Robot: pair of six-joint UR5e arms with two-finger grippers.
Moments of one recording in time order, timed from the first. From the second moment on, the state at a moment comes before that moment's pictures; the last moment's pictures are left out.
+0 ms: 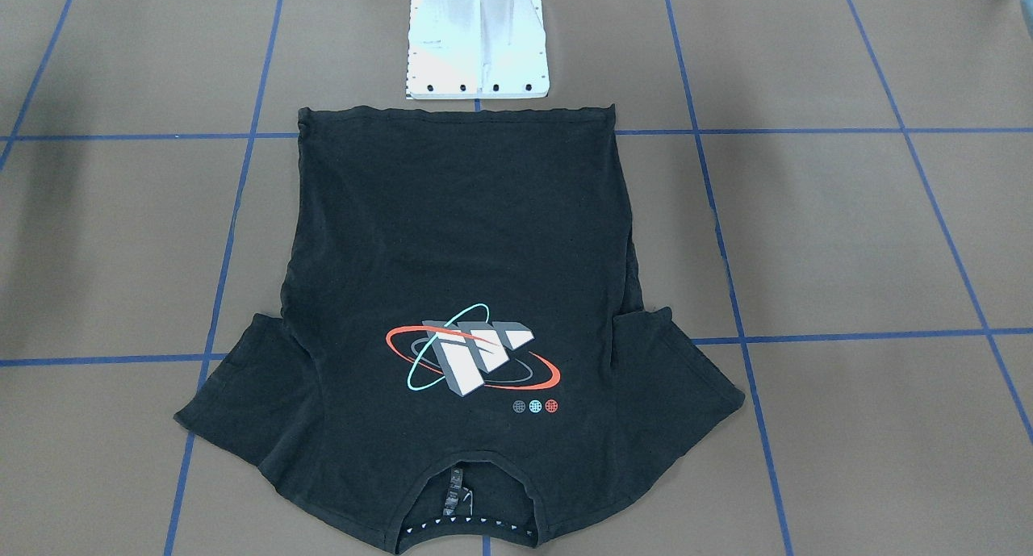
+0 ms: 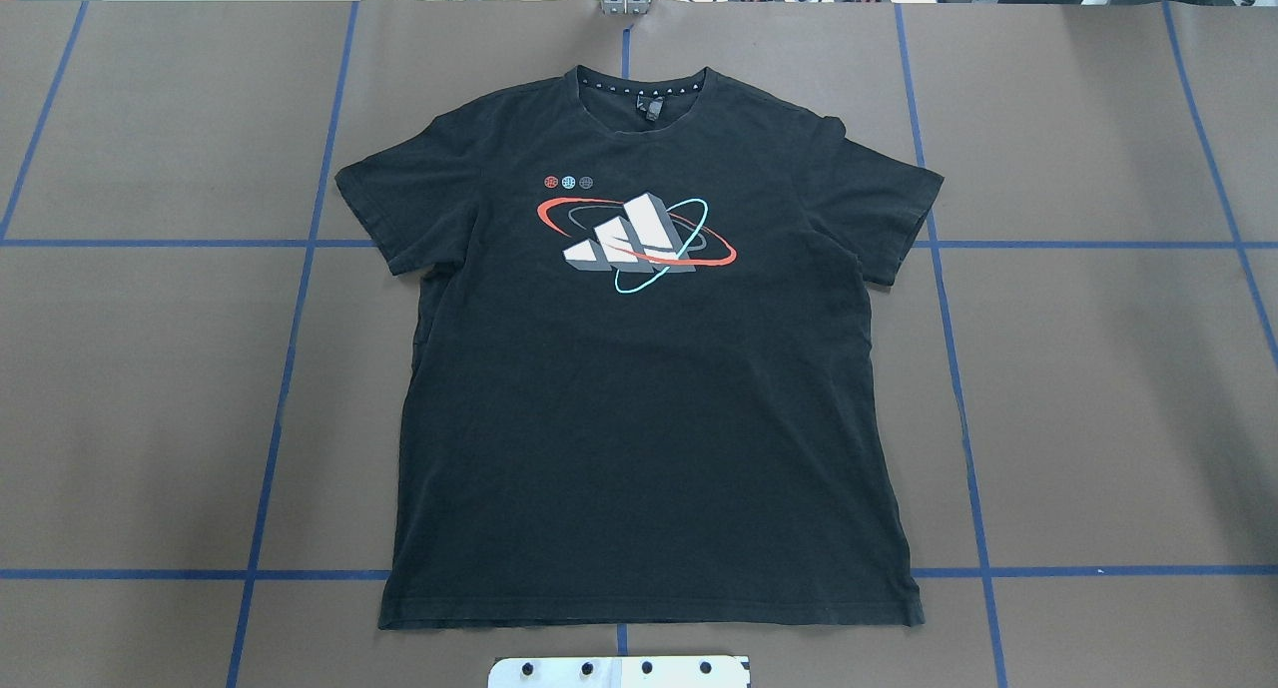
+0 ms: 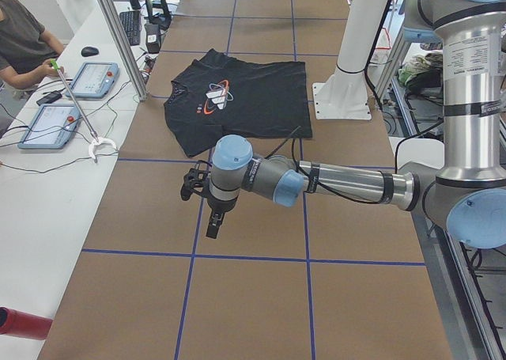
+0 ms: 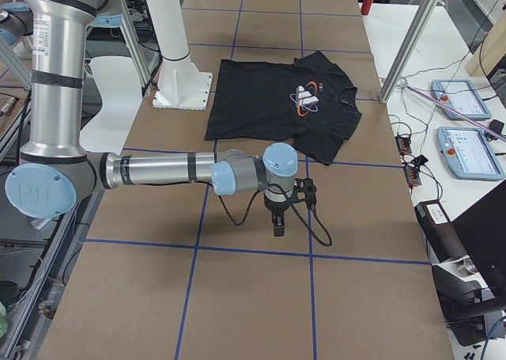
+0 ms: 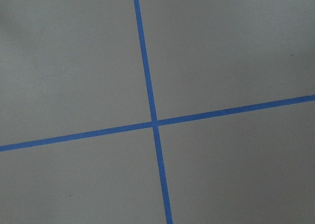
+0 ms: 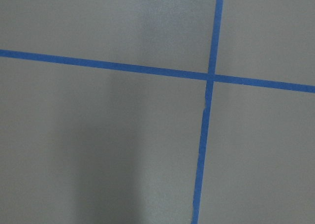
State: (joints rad) left arm -1.50 -1.45 -1.80 -1.84 -2.26 -0.14; right arm 1.43 -1.69 1.76 -1.45 2.31 0.13
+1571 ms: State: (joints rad) left arm -1.48 -1.44 -1.82 -1.86 -2.28 -0.14; right arm 1.41 -1.69 1.76 -1.44 2.31 0.14
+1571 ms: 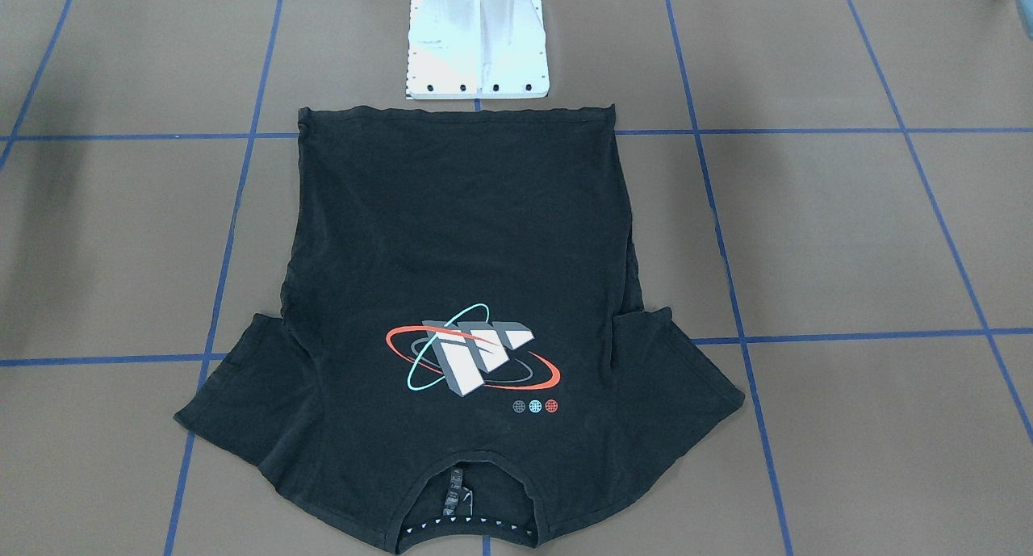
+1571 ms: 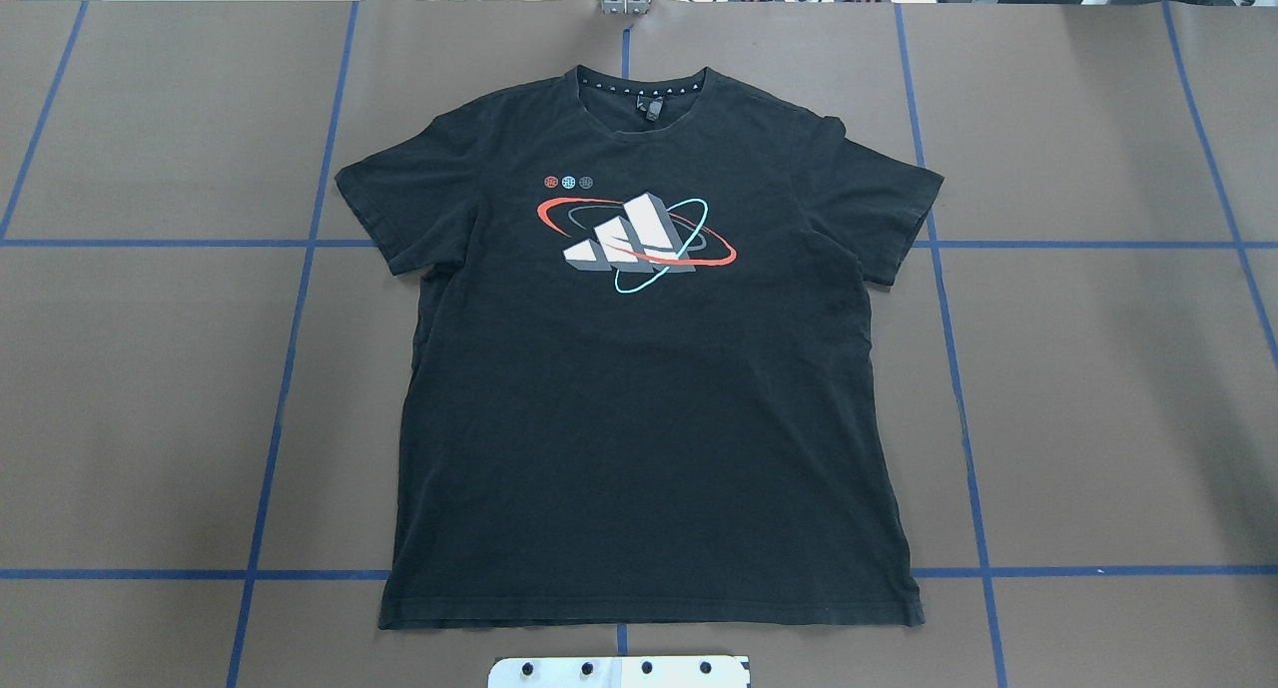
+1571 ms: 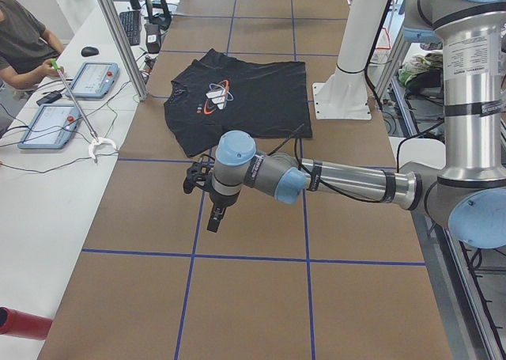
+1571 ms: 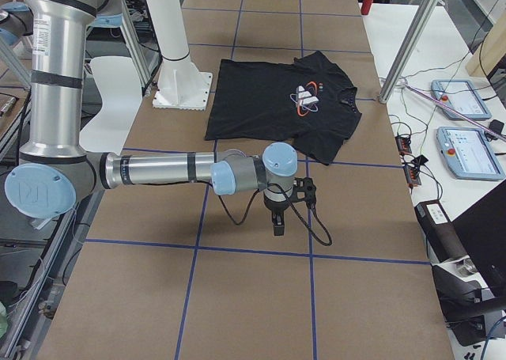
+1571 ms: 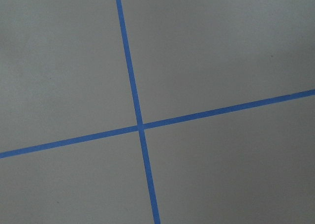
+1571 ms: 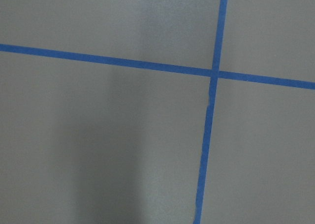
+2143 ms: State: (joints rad) left arm -1.48 -1.44 -1.83 -1.95 -2.35 -0.14; right arm 1.37 -1.64 1.75 -1.44 2.31 0.26
